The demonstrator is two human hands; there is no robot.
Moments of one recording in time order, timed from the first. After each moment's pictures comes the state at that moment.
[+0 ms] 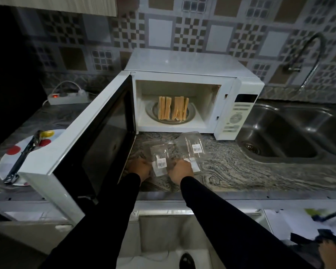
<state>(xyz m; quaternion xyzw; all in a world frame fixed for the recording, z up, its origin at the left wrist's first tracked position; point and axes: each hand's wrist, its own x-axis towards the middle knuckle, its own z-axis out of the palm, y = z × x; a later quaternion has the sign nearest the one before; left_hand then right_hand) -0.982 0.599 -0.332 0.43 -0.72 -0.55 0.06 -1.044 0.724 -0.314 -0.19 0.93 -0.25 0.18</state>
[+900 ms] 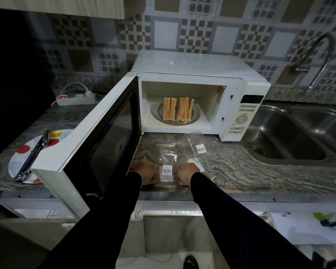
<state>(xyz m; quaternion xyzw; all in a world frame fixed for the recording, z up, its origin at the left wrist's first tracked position) -0.969 0.606 -0.326 0.42 -0.65 -0.63 0.00 -1.063 0.726 -0.325 -0.08 0.86 -0.37 0.35</state>
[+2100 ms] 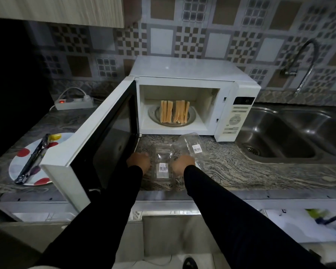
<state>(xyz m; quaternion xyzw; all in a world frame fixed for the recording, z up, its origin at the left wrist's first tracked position) -0.970 0.599 -0.290 0.47 -0.78 -0.39 0.07 -1.044 0.716 -0.280 -0.15 0.93 -0.22 0.25</state>
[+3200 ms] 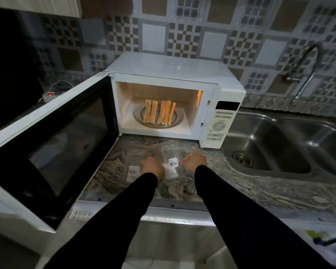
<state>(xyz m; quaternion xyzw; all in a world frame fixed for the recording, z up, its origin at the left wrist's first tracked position) -1.058 0.703 -0.305 0.46 -0.80 -0.38 0.01 -1.160 0.798 -0.294 -0.18 0.95 -0.19 0.19</state>
